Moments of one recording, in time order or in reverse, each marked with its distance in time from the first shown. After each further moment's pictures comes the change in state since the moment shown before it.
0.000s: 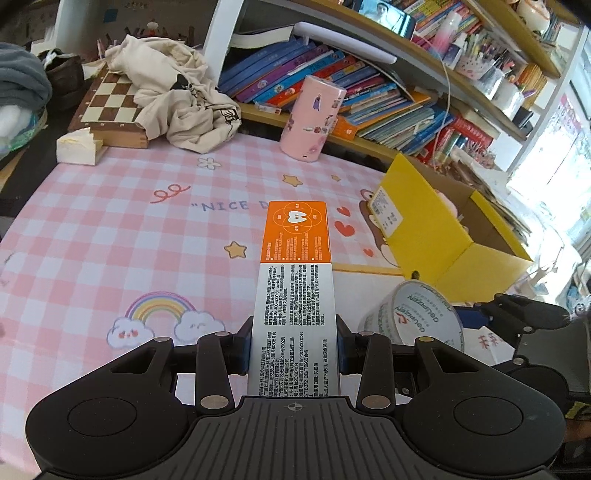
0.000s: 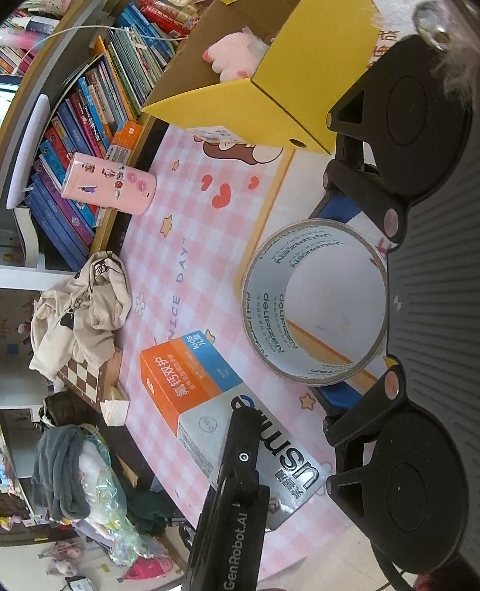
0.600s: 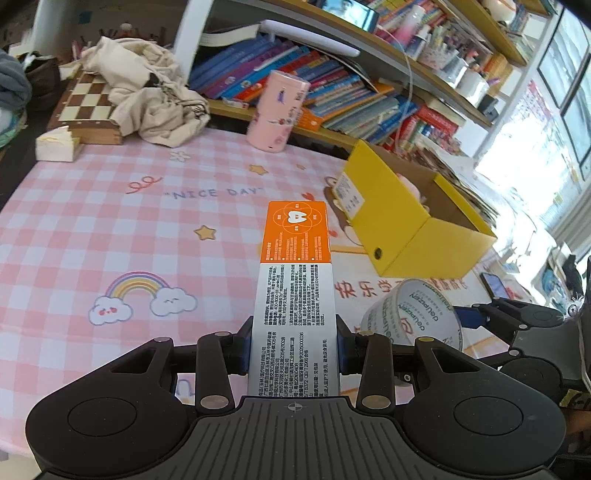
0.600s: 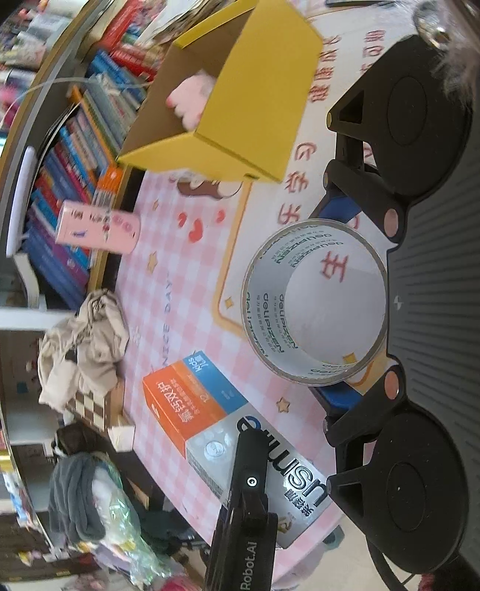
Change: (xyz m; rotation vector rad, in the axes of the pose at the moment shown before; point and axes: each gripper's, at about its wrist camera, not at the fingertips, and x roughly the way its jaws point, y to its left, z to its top) left arm -0.015 -0.012 -0.018 0.053 0.016 -0.093; right arm -0.035 0.004 -0.030 0.116 -0.006 -0.098
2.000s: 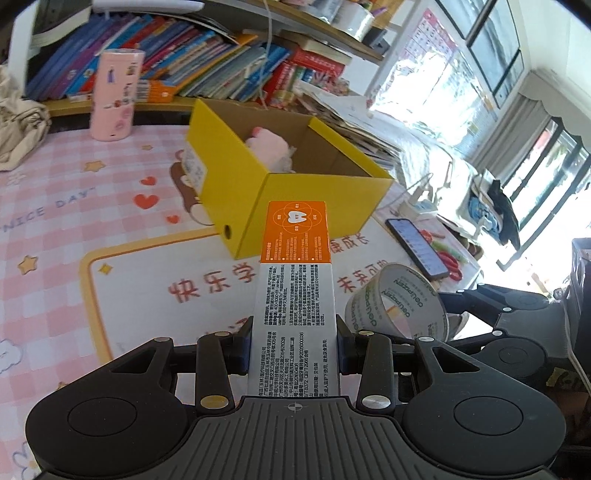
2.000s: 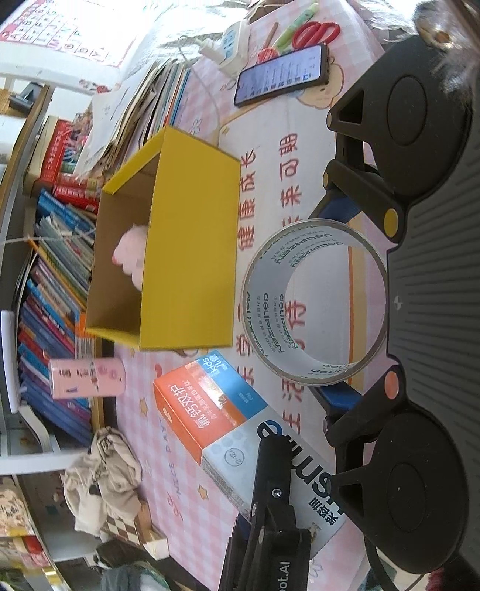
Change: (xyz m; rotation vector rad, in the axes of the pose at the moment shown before) left arm 0.066 -0.111 0.007 0.221 0.123 -0.255; right arm -0.049 -0.098 -0.050 0.247 0.014 -0.239
